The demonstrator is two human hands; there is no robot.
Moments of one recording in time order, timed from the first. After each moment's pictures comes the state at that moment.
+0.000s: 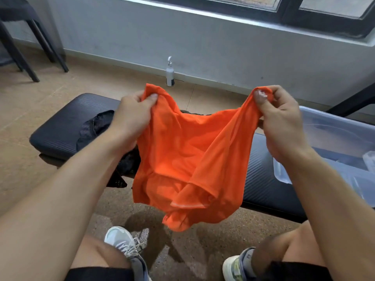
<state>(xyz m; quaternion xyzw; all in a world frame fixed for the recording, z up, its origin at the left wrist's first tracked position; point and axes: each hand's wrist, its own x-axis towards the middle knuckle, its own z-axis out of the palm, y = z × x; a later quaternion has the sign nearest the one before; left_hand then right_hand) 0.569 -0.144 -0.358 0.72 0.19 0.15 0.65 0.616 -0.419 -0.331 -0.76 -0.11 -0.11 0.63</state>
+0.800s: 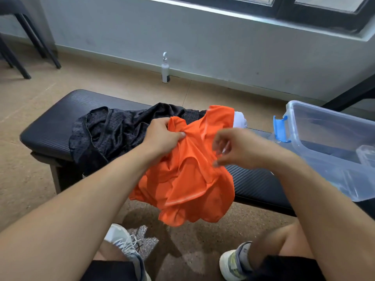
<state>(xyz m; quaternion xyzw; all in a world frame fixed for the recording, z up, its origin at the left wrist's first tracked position) 0.570 -0.204 -0.404 0.81 0.19 0.06 0.55 0.598 -0.414 -0.356 -0.94 -0.24 0.18 0.18</state>
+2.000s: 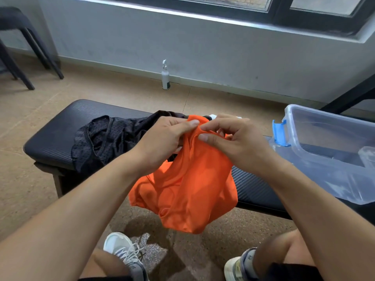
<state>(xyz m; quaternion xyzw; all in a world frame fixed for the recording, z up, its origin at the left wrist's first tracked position) 0.532 -0.210 -0.340 0.72 -0.02 -0.06 0.69 0.582 -0.398 -0.346 -0.82 -0.34 -0.01 0.46</state>
